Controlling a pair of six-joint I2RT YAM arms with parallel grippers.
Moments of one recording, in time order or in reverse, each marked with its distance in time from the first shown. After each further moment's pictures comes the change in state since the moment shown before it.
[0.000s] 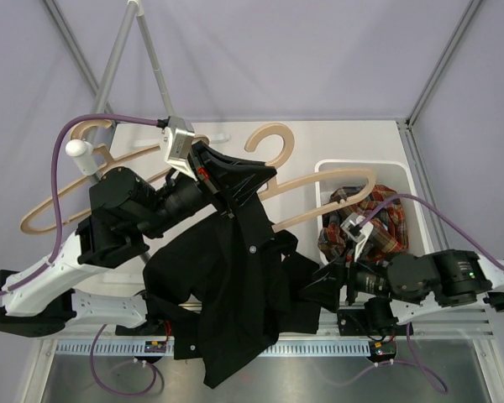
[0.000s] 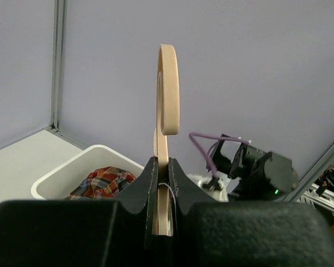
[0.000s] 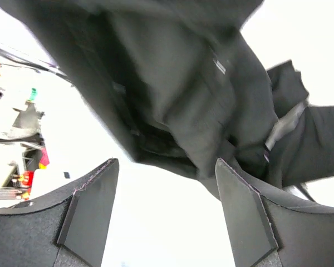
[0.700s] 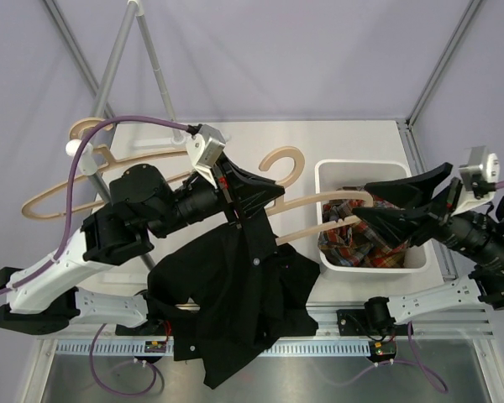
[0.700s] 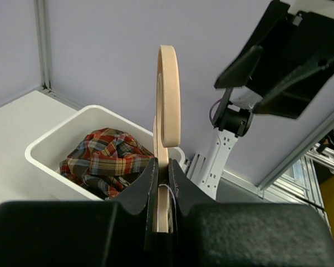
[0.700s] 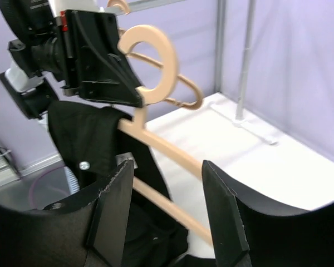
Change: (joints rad) left arm 0.000 0.041 0.042 -0.179 0.061 -0.003; right arm 0.001 0.196 0.682 0.088 0.206 -0.864
